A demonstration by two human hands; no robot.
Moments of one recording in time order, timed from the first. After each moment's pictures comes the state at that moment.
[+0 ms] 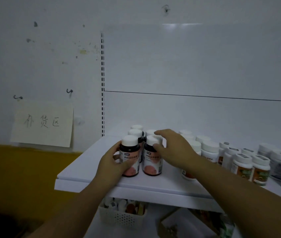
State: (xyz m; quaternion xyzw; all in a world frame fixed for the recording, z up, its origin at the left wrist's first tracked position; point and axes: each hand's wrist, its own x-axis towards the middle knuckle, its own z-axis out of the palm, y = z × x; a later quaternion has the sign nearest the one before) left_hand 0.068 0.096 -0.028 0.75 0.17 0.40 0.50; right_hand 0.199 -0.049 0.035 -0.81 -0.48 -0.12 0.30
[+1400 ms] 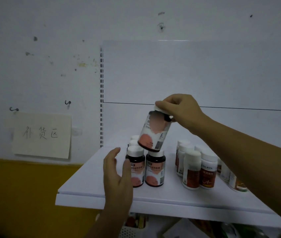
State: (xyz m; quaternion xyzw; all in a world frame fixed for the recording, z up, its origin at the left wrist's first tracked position) left_hand 0.056 0.042 -0.012 0.65 0.19 0.56 0.48; right_hand 0.194 -0.051 0.148 -0.70 -0.44 -0.10 0.55
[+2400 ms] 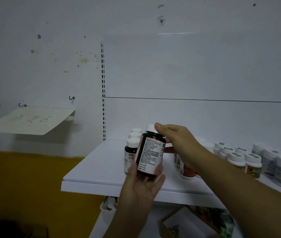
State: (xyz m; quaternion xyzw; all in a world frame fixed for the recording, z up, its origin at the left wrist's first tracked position) left_hand 0.051 -0.013 -0.025 0.24 0.02 0.27 0.93; right_hand 0.161 -0.077 0.071 -0.66 -0.39 0.13 0.63
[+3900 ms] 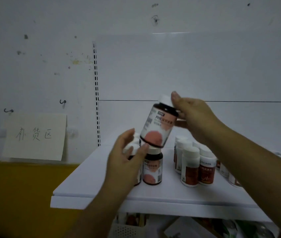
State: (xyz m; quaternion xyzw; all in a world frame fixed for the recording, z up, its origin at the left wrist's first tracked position) left_hand 0.059 0.031 0.029 0.70 0.08 0.47 0.54; right_hand 0.186 -0.082 0.129 -0.61 -0.38 0.06 0.69
